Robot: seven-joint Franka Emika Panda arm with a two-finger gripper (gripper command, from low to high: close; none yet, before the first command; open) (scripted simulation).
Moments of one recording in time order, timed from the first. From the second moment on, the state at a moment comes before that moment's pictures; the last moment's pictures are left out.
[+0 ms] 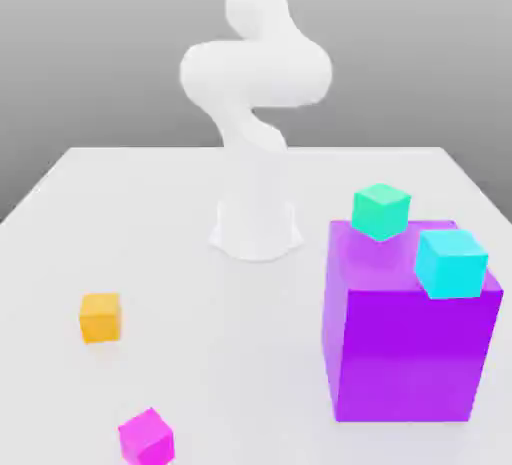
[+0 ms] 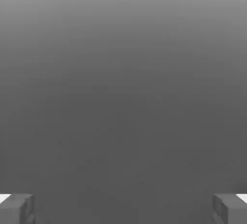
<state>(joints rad) -0.03 -0.71 0.01 -2.31 0.00 2.33 0.85</state>
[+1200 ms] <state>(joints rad) -0.24 0.45 -0.02 -2.37 0.02 2.83 1.38</state>
